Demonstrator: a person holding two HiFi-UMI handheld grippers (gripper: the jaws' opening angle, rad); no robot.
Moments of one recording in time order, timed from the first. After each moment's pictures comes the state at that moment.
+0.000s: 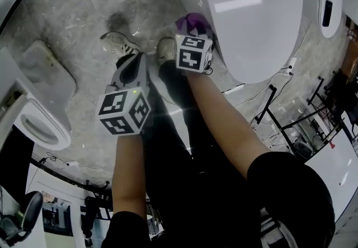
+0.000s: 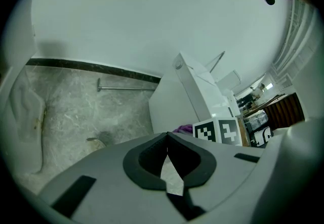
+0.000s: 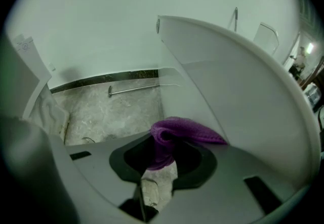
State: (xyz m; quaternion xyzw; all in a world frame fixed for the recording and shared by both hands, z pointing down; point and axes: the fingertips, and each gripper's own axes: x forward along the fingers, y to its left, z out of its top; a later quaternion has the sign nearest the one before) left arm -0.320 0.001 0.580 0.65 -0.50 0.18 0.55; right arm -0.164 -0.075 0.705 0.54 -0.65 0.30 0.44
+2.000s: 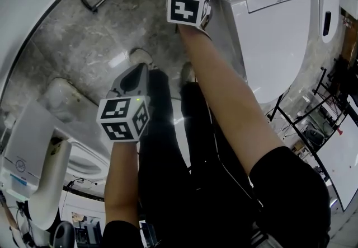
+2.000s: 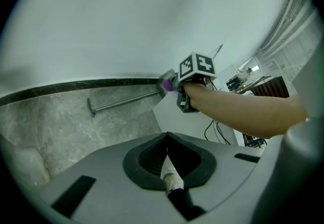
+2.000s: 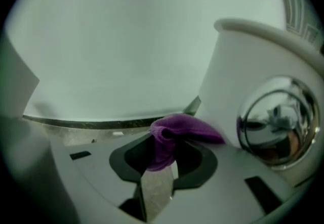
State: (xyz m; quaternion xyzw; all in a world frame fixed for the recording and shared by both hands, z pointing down) left arm -0.461 -0.148 0.624 0.70 -0.40 0.25 0.53; right arm -0.326 -0.394 0.700 0.61 -0.66 0.23 0.36
